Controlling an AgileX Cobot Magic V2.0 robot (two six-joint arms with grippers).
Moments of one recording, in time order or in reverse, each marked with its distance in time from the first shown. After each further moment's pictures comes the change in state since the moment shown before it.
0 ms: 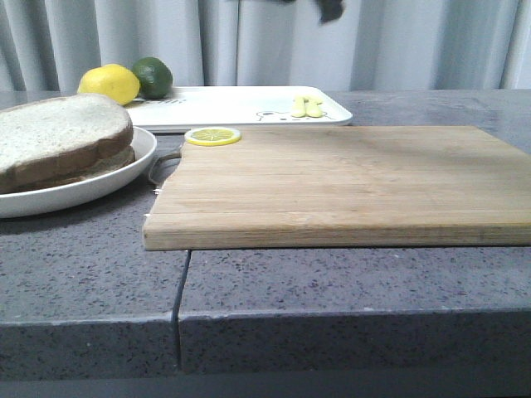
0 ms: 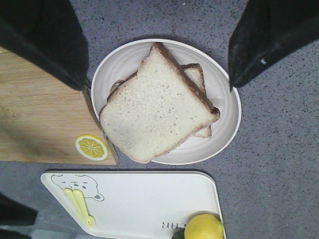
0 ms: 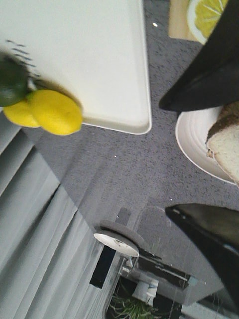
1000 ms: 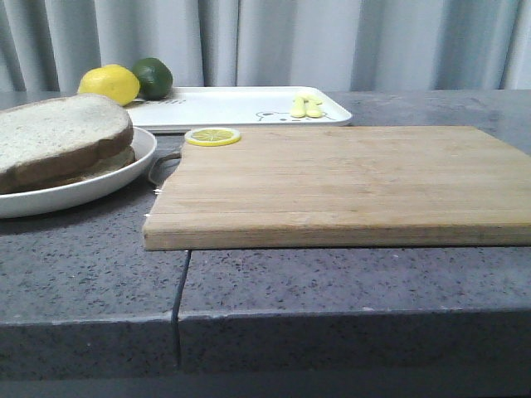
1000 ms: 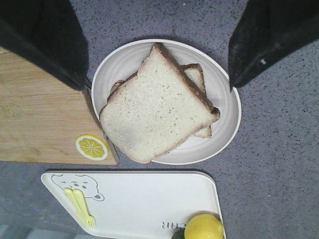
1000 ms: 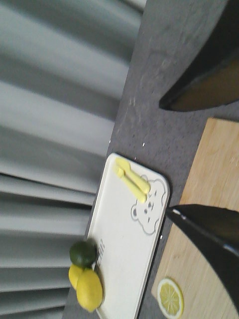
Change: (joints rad) left arm 0.000 0.000 0.000 0.000 0.000 0.000; right arm -0.232 -0.952 0.613 -1.512 -0.199 0.535
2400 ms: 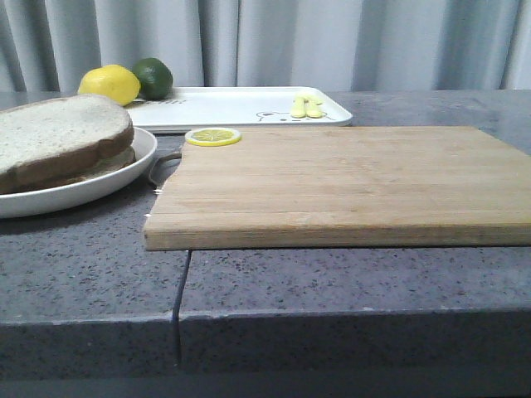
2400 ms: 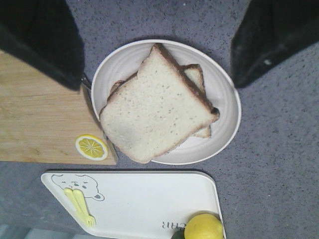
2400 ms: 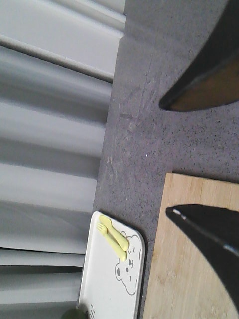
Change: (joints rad) left arm 0.000 0.000 0.000 0.000 0.000 0.000; right arm -0.189 -0.284 0.232 -0.021 0.017 0.026
